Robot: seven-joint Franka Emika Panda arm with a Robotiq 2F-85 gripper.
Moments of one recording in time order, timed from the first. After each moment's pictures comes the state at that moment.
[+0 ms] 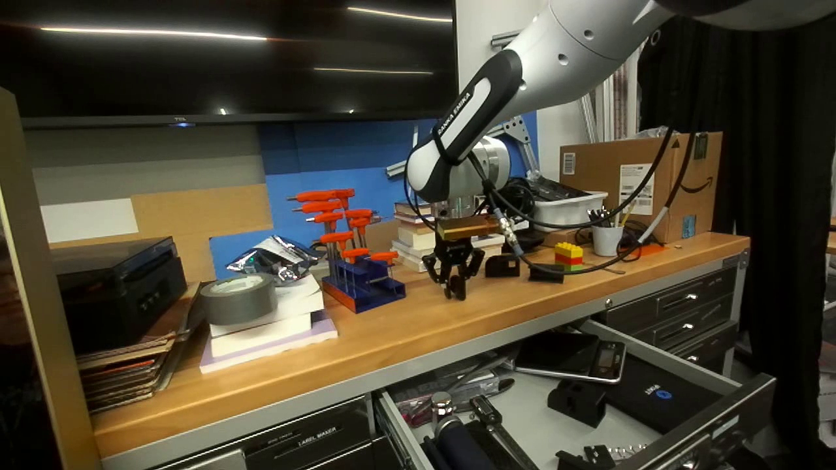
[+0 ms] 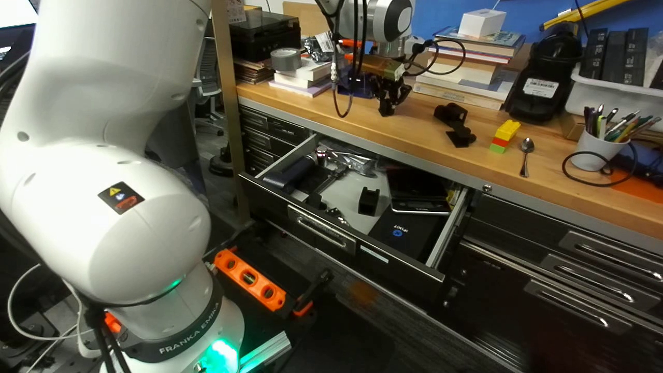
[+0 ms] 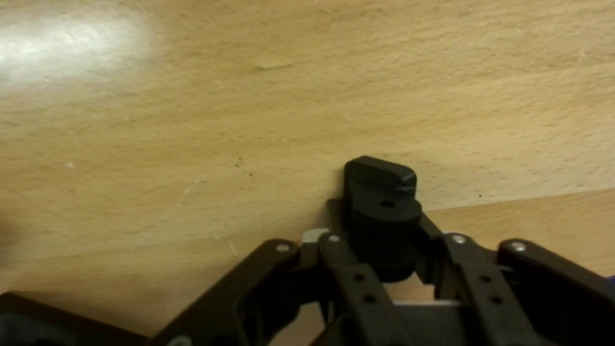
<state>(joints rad) 0.09 0.64 -0.01 -1.53 -0.03 2.23 0.19</state>
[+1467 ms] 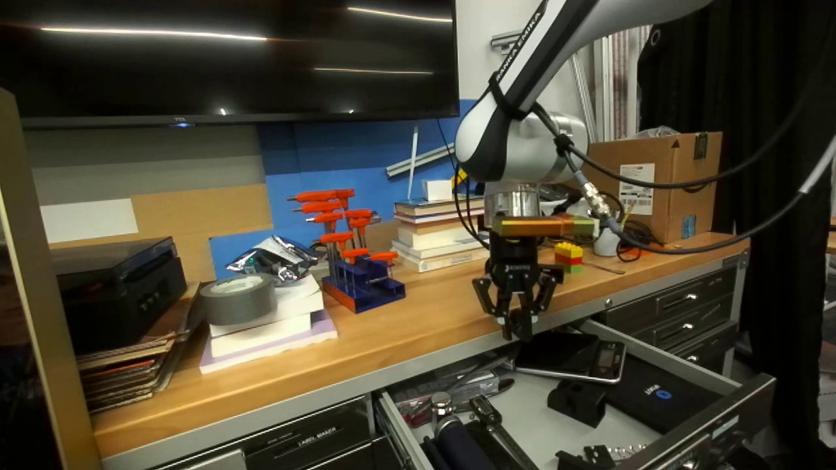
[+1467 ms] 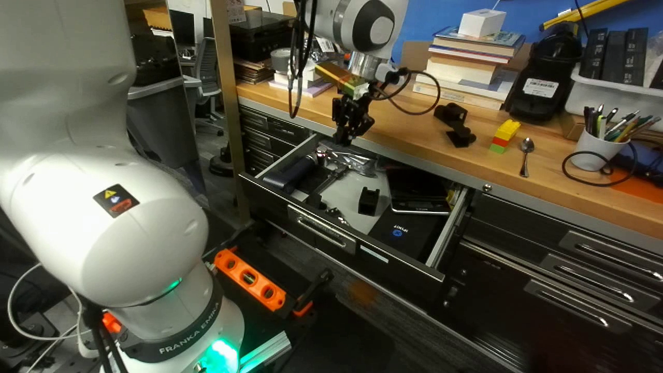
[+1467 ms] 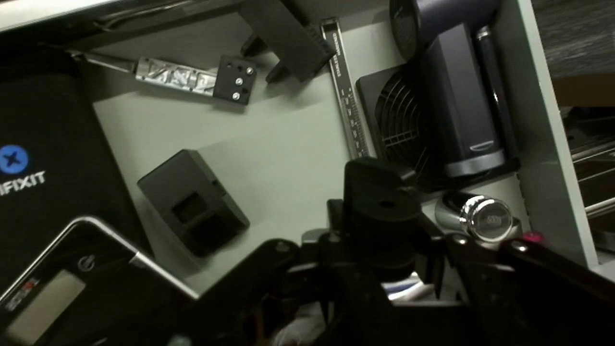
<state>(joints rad) 0.06 0.23 0.00 -2.13 0.17 2.13 0.18</state>
